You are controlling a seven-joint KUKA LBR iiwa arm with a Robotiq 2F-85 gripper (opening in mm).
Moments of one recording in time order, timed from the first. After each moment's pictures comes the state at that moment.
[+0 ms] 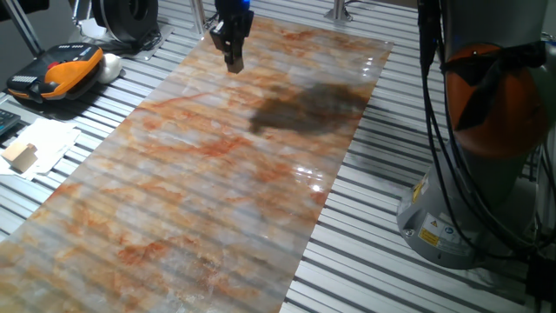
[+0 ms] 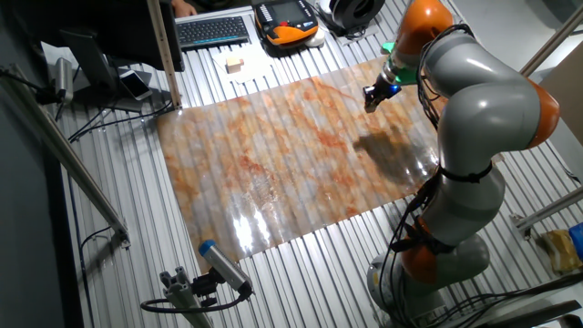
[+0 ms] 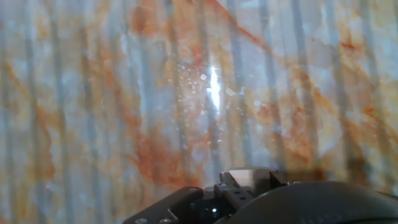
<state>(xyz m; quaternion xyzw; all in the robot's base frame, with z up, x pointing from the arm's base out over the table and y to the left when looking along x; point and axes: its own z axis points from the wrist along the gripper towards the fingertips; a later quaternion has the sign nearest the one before) 0.565 -0.092 0.207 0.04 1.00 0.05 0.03</state>
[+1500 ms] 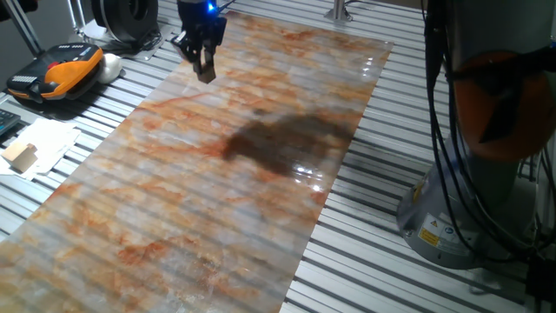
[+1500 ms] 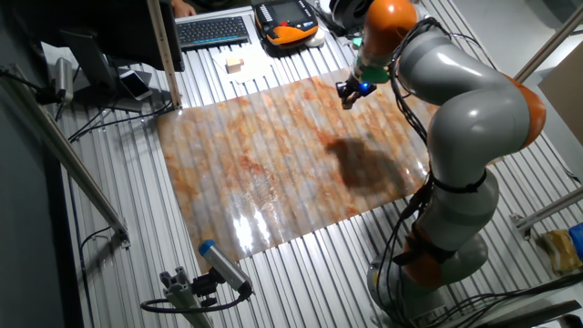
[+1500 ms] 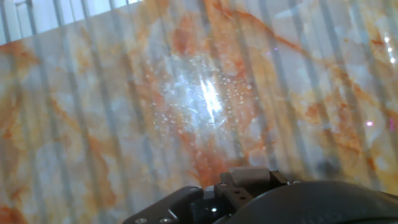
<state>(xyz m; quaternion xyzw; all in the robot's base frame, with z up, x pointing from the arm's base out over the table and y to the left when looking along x) 0.583 0.003 0.233 0.11 0.99 0.02 0.04</state>
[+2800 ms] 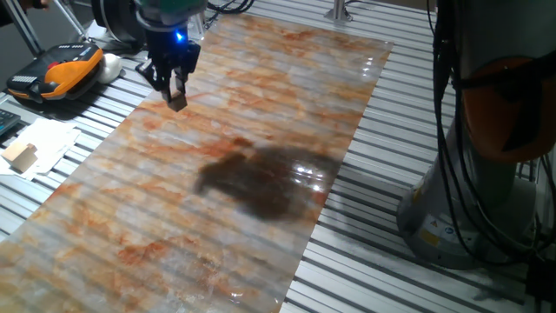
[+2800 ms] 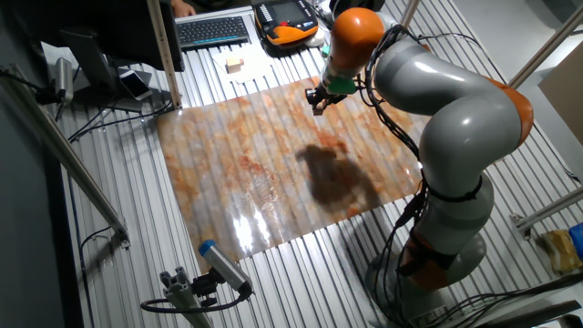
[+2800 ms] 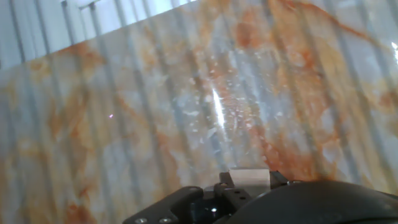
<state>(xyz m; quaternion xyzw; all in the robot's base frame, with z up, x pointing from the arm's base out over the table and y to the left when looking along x) 0.587 0.095 0.229 0.10 0.99 0.03 0.07</state>
